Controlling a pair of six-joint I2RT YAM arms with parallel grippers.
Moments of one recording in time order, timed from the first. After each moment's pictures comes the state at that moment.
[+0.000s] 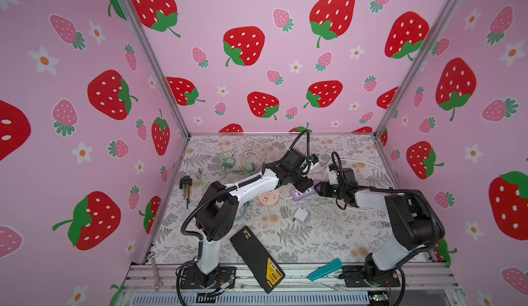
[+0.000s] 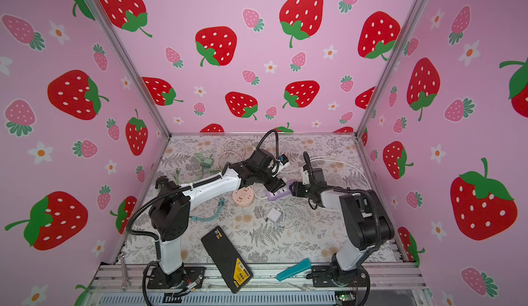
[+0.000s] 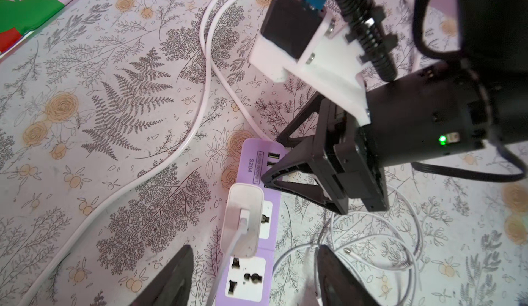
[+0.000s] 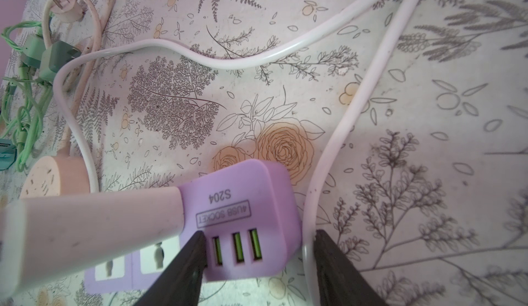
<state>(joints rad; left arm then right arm) -0.78 1.97 1.55 -0.40 0.18 0.16 0.35 1.66 0.69 0.13 -0.29 0.43</state>
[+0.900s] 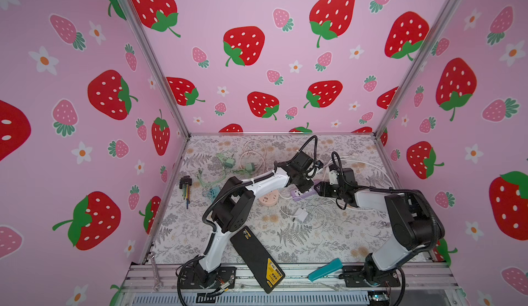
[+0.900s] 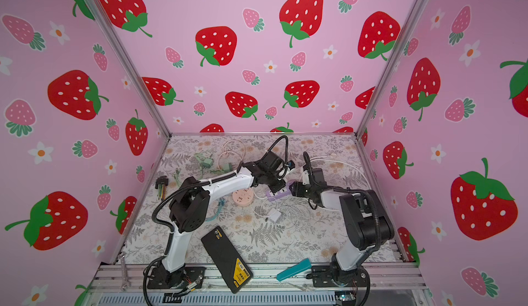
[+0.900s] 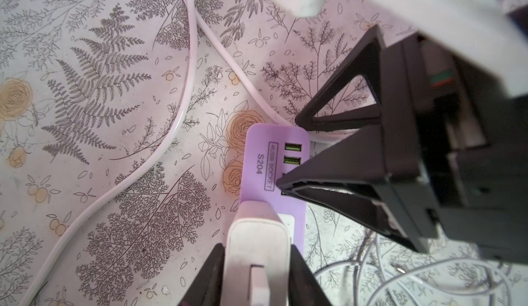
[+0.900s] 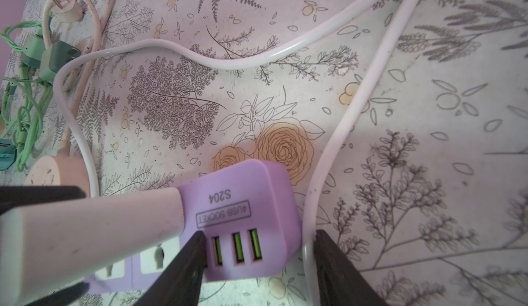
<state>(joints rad) -0.80 2.14 1.69 -0.50 0.12 0.23 0.35 1.66 0.69 0.13 -0.29 0.43</state>
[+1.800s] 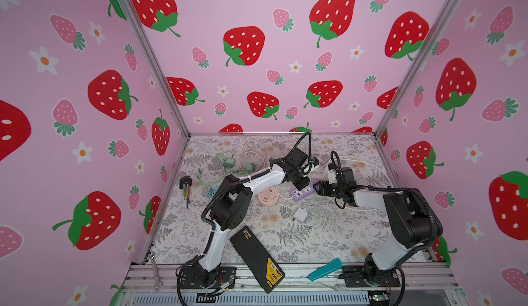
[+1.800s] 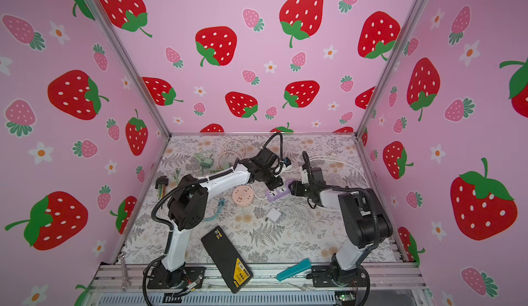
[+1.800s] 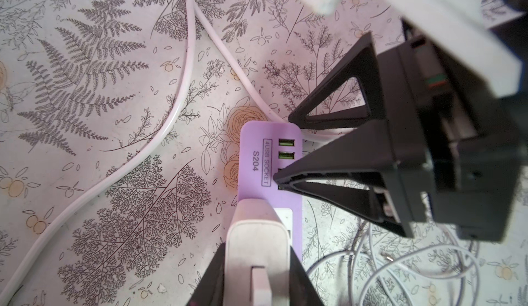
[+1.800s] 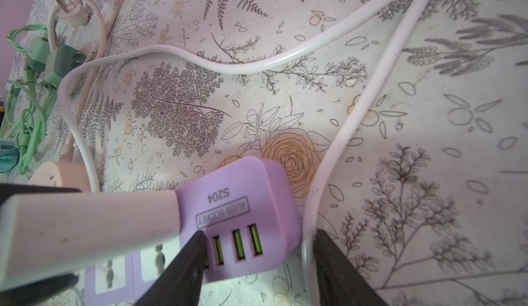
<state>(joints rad) -0.74 2.14 1.70 -0.52 0.24 0.21 0.36 1.68 0.70 0.15 -0.29 0.43</state>
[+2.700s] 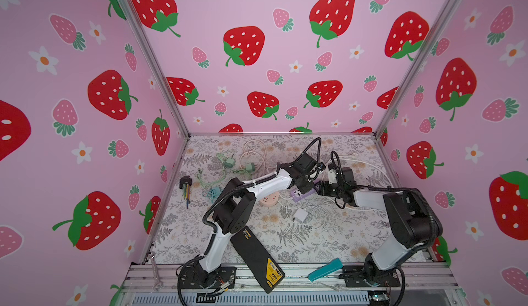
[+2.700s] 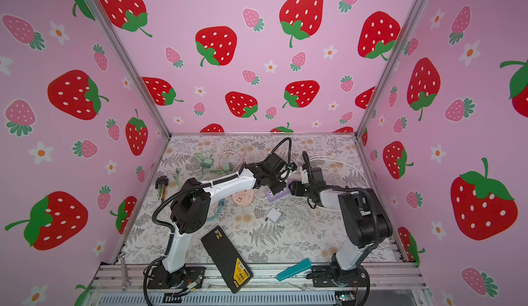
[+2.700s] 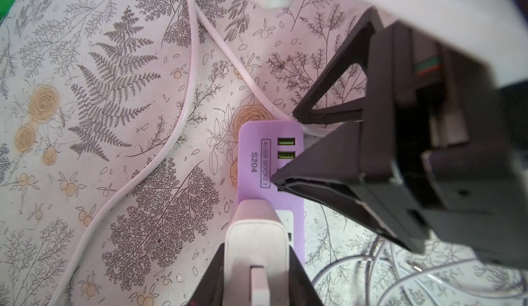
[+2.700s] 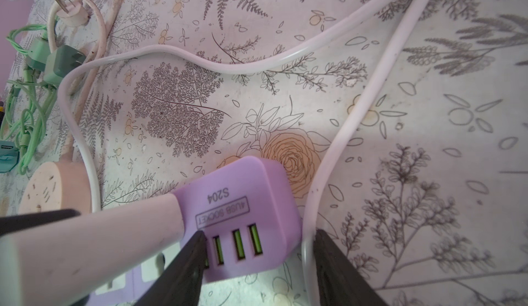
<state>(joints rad) -0.83 2.14 1.71 -0.54 0.01 0.28 0.36 1.68 0.70 0.15 -0.29 0.43</state>
